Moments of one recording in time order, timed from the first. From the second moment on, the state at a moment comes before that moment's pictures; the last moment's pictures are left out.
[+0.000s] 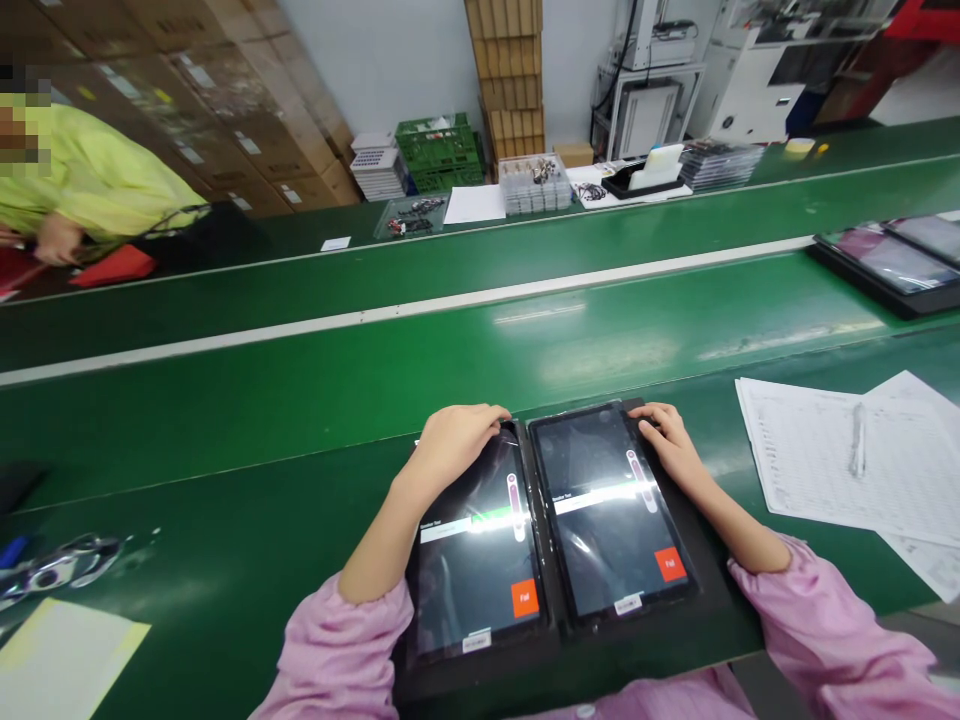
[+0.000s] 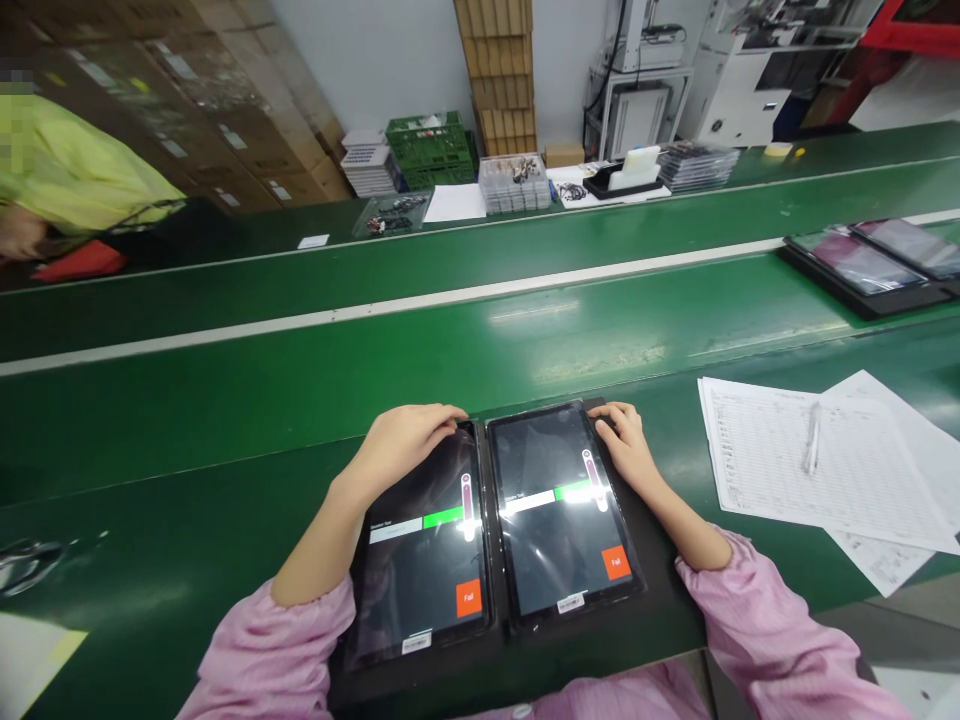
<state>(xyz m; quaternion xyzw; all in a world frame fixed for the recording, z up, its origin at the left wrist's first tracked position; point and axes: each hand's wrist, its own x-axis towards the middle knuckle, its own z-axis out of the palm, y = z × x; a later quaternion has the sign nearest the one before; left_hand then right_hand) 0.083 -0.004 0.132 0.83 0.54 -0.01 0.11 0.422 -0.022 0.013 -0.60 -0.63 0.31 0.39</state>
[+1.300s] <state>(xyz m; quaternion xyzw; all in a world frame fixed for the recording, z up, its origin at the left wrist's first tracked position) 0.090 0.007 0.106 0.79 0.57 0.07 0.20 0.422 -0.022 0.014 -0.61 -0.63 0.31 0.37</state>
